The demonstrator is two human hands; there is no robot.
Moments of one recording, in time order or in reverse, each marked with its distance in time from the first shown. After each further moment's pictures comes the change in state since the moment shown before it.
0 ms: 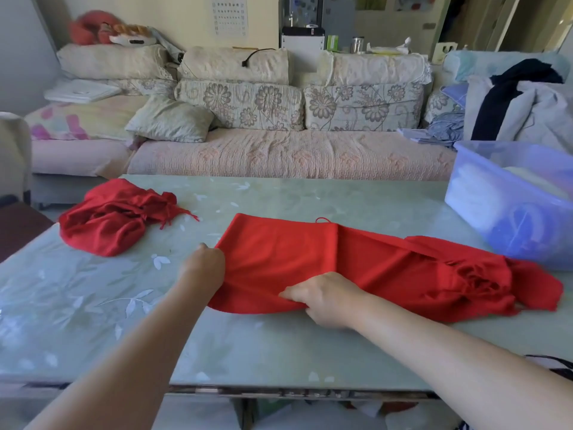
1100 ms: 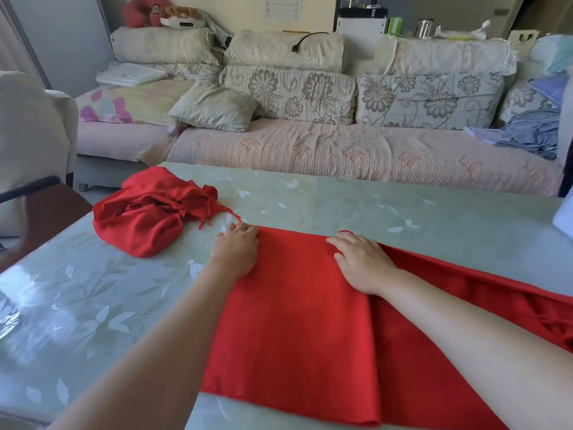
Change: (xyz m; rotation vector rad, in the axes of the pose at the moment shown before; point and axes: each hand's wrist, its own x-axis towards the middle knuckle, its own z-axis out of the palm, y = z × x) left_hand 0.113 -0.056 0.037 -0.239 0.181 0.058; right_hand 0.163 0.068 0.019 0.101 0.193 0.330
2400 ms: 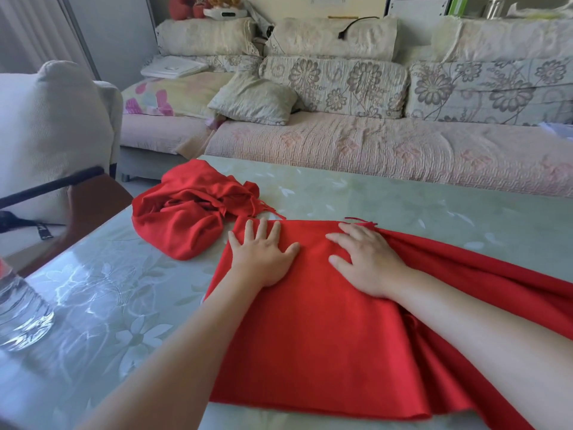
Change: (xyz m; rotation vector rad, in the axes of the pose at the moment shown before) left_hand 0.021 -0.045 0.021 -0.050 -0.119 -0.193; right_hand 0.077 -0.069 0.026 0.085 0.071 -0.143
